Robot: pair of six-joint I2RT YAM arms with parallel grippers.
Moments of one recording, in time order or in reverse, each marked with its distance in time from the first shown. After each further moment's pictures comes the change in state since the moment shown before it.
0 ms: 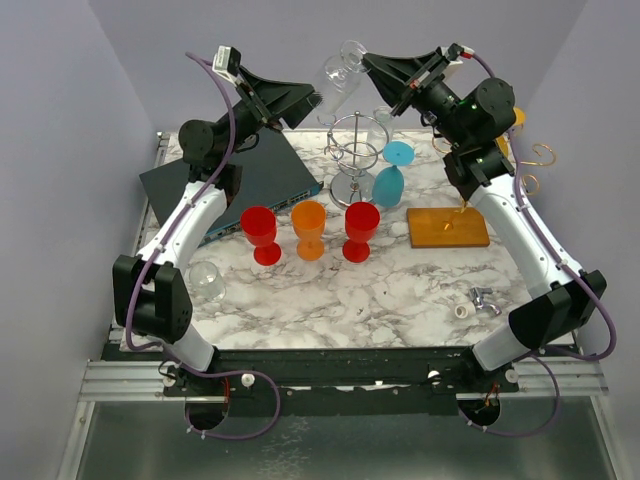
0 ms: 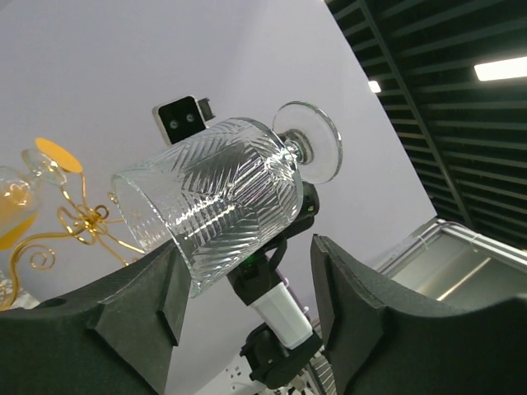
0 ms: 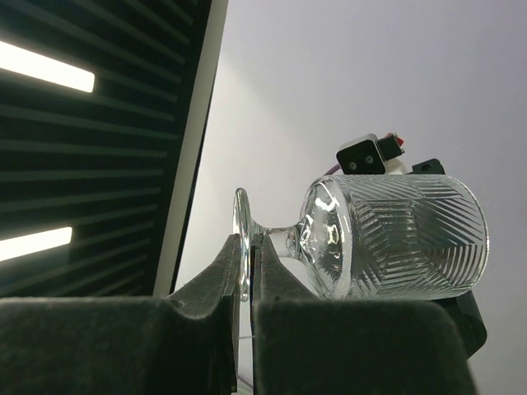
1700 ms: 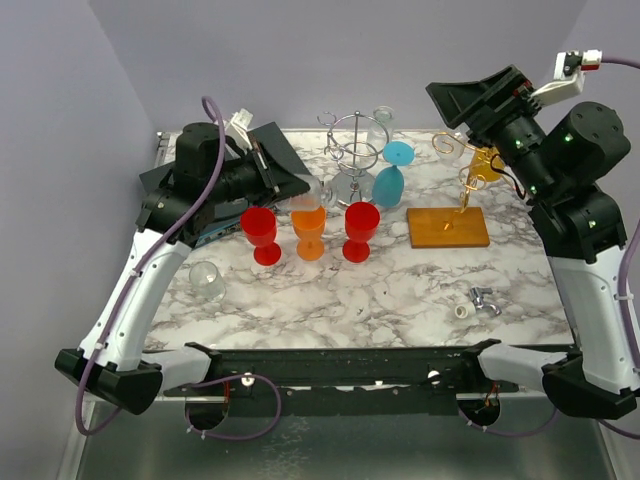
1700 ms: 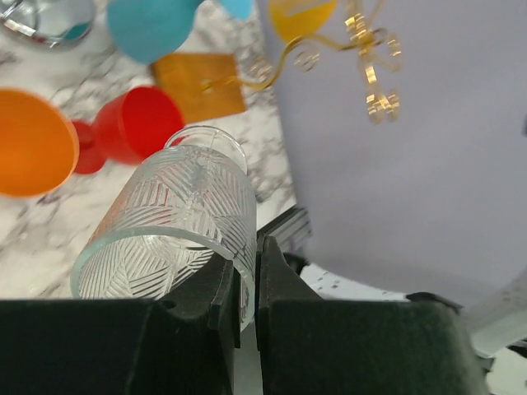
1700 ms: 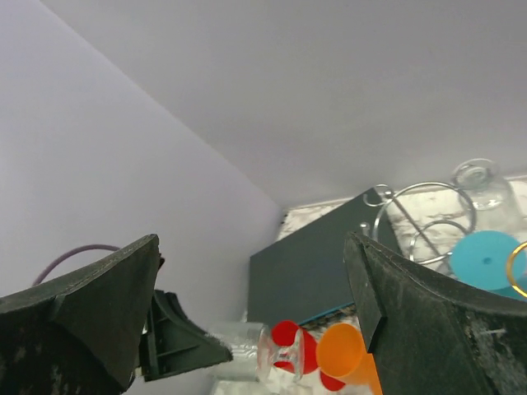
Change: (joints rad) left arm -0.116 -0.389 0.091 -1.552 -0.179 0.785; right arm 0.000 -0.378 0.102 -0.745 0.426 -1.011
